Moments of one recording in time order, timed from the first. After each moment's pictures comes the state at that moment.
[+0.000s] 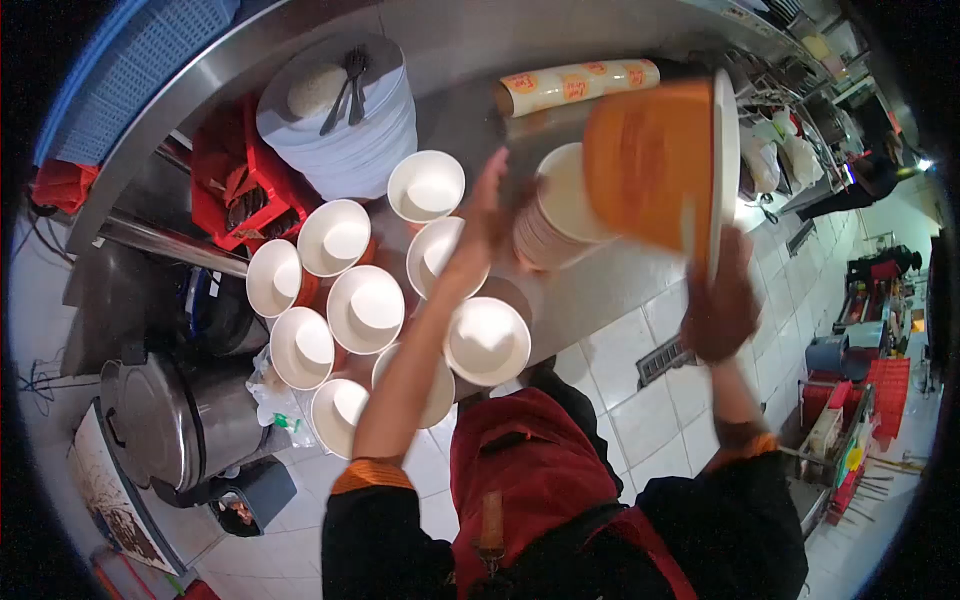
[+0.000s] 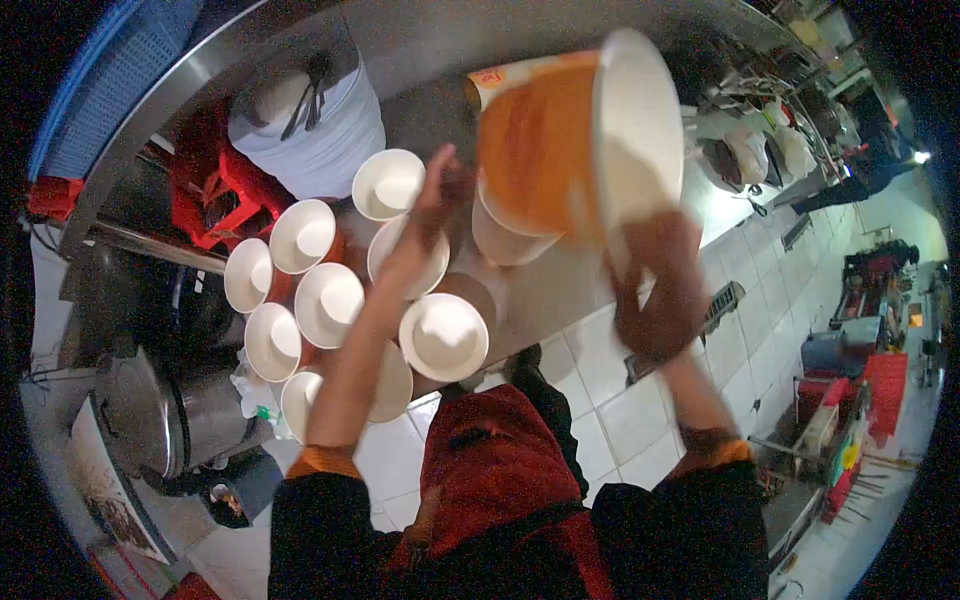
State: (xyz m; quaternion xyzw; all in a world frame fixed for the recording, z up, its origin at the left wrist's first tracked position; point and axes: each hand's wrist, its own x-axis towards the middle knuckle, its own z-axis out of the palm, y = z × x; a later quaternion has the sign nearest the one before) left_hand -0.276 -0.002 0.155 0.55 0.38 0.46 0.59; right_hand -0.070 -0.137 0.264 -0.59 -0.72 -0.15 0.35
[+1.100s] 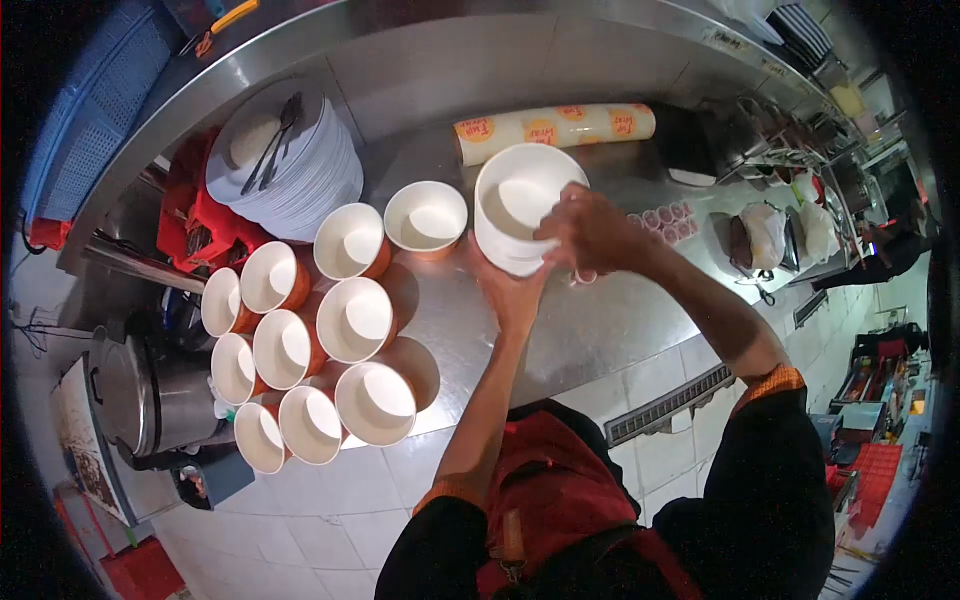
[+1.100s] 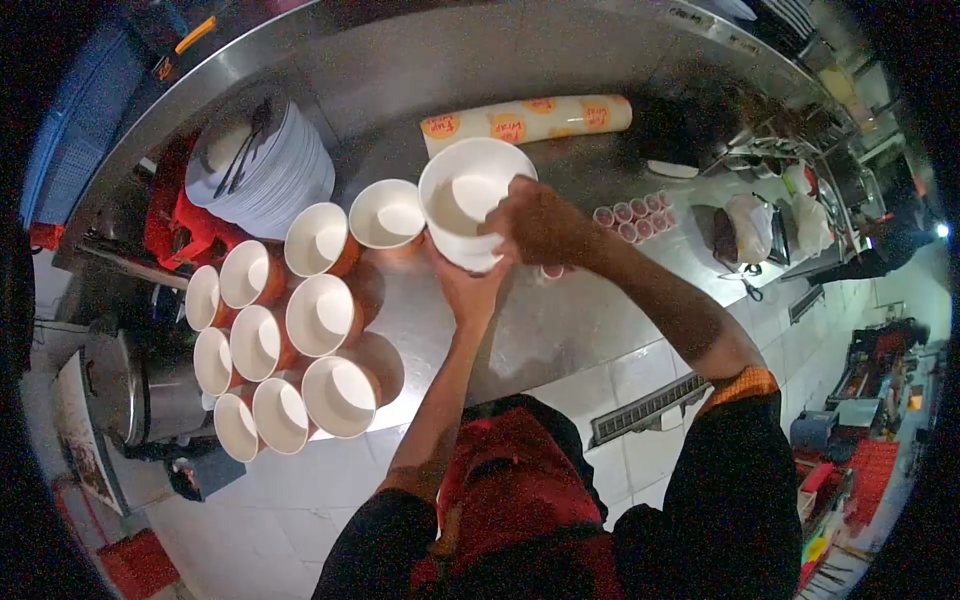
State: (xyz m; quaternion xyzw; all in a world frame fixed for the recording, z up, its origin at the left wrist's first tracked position) left_hand -0.063 0.020 0.060 0.46 0.58 0.63 0.25; right_hand 0.058 0.082 0.203 -0.26 -0.96 0.04 0.04
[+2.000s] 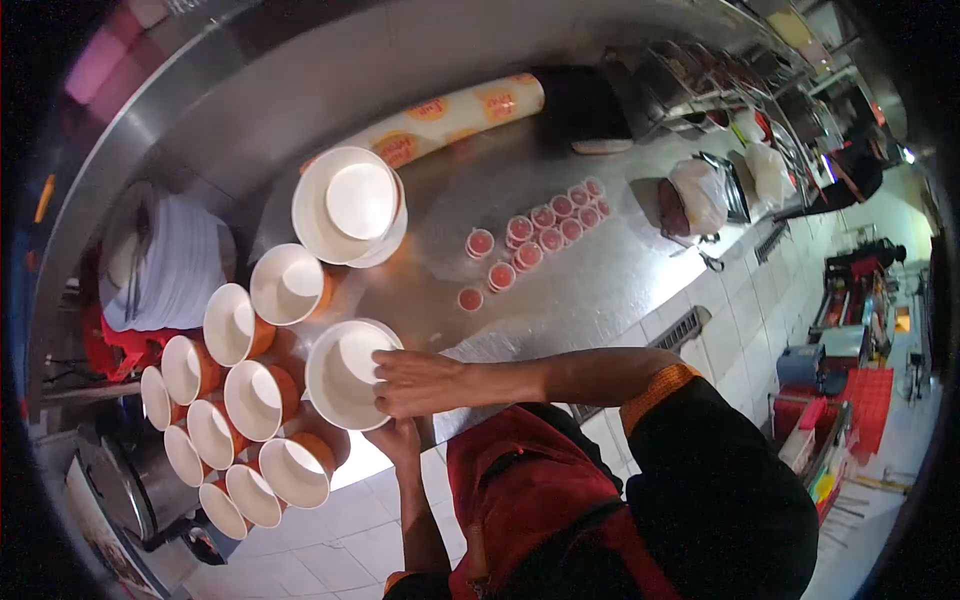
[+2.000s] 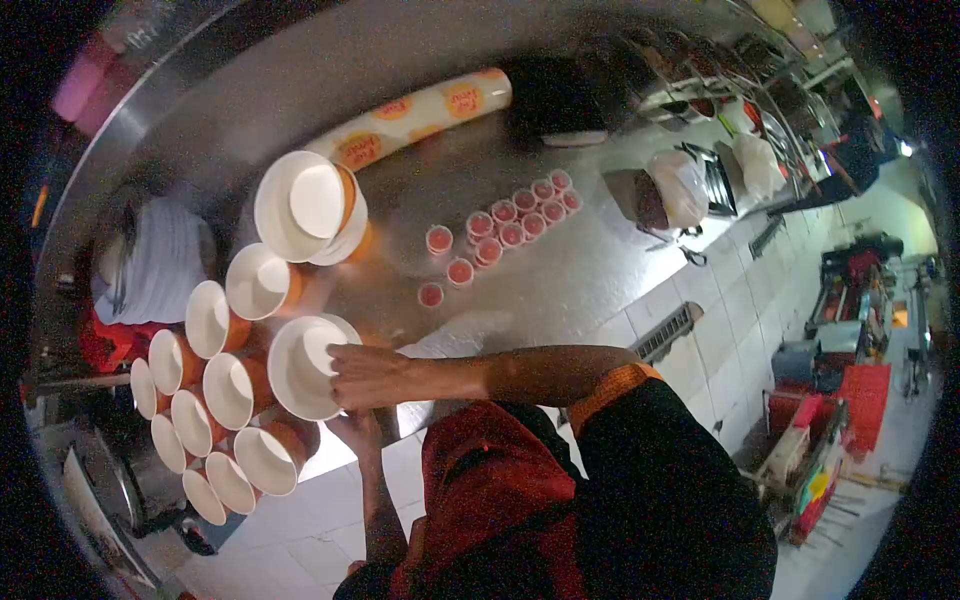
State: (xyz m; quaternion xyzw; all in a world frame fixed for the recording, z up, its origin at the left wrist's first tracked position) left_hand -0.090 -0.113 -0.006 0.46 0.66 0.51 0.31; right_hand 0.029 0.012 0.108 -0.08 -0.99 0.07 -0.03
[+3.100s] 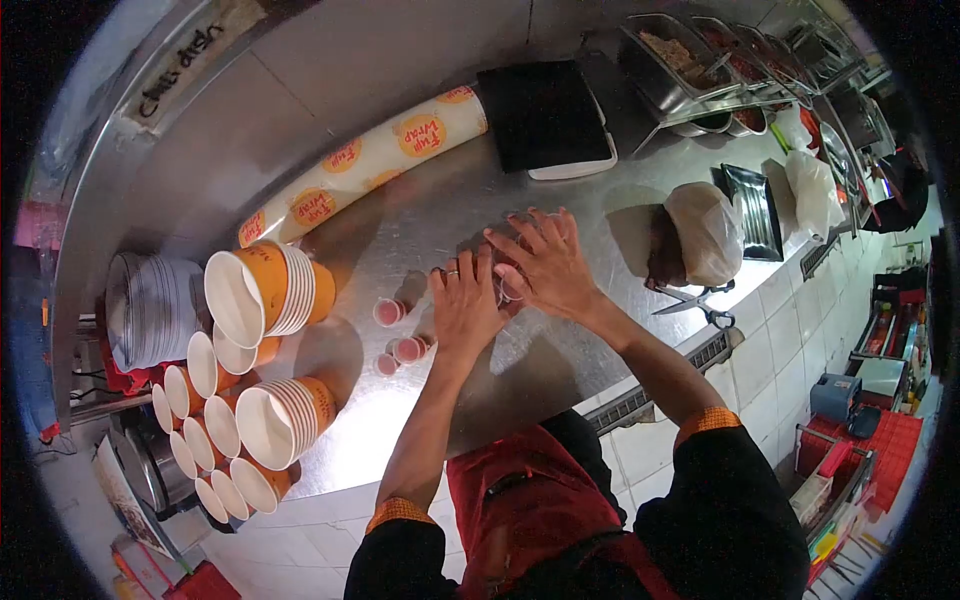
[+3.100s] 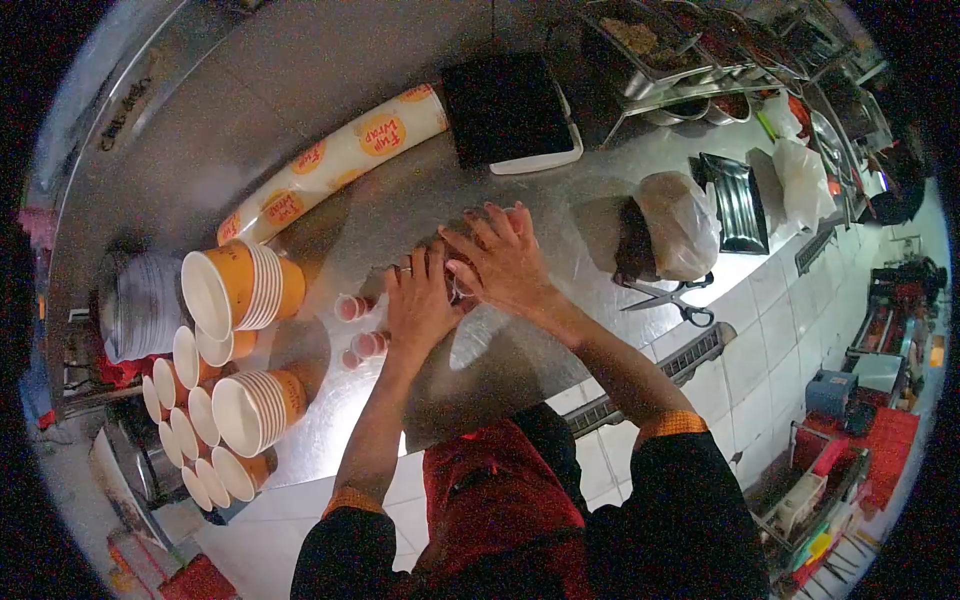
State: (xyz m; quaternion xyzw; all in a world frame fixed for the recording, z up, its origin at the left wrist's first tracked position) left_hand 0.201 0.119 0.057 0.81 0.57 0.09 0.07; right_hand 0.359 0.139 0.055 -0.50 -0.85 -0.04 0.18
